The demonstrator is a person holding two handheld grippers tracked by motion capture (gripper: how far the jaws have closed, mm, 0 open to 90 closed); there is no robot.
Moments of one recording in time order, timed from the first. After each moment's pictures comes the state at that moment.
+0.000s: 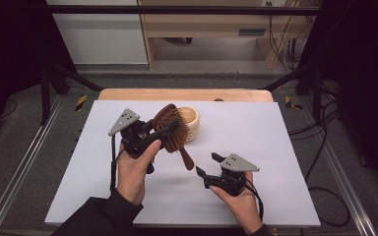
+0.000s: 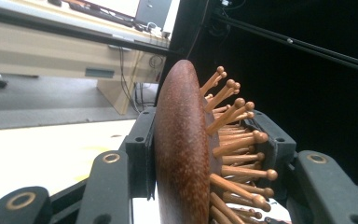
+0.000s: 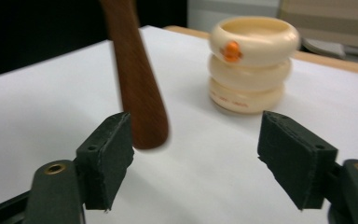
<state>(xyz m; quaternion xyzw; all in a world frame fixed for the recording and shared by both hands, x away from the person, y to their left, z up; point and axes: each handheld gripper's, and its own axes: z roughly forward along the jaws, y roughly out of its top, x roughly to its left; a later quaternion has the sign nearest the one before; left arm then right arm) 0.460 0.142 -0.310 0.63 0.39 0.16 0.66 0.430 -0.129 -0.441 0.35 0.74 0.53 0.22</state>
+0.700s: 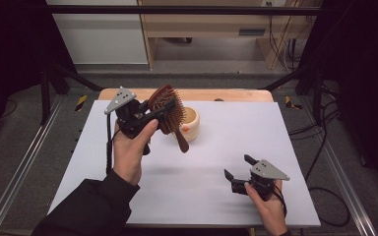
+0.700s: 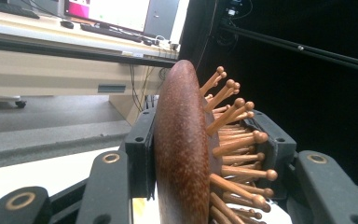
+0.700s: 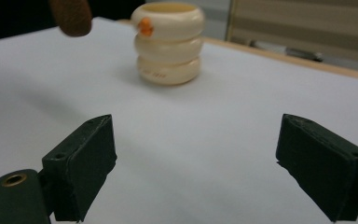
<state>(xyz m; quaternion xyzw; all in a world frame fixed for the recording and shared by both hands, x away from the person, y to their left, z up) 0.489 0.142 -0.273 0.63 0.38 0.19 0.66 0.419 -0.206 -0.459 0.38 0.71 0.52 0.29</state>
